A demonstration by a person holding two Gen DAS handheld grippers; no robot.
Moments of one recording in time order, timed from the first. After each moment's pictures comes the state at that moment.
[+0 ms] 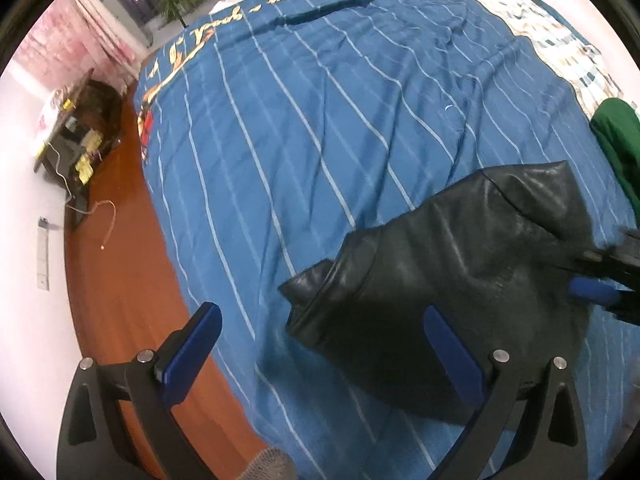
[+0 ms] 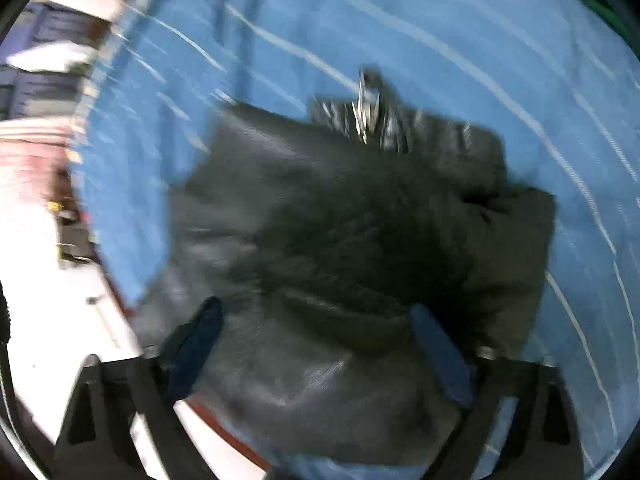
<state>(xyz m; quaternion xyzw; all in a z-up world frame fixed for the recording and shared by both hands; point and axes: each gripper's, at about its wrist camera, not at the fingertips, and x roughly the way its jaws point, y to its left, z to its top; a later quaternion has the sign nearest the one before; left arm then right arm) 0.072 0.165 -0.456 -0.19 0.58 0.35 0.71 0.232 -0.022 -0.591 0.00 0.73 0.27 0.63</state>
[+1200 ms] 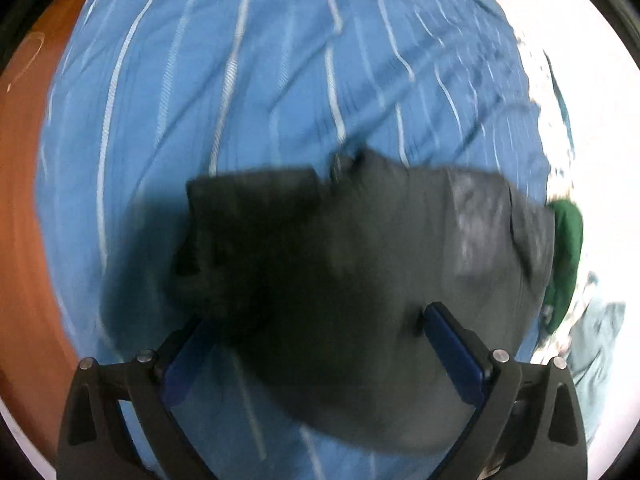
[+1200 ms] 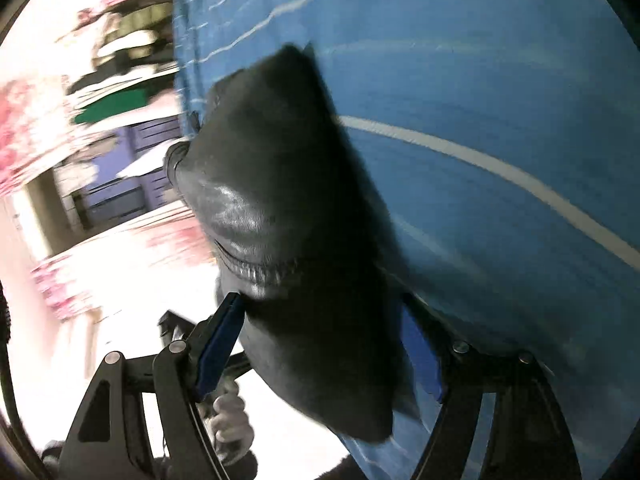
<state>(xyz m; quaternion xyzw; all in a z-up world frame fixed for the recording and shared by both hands) 0.035 0.190 -0.550 -0.53 0.48 0.26 0.65 0.227 -0.179 -0.722 0.35 0.72 0.36 0.48</state>
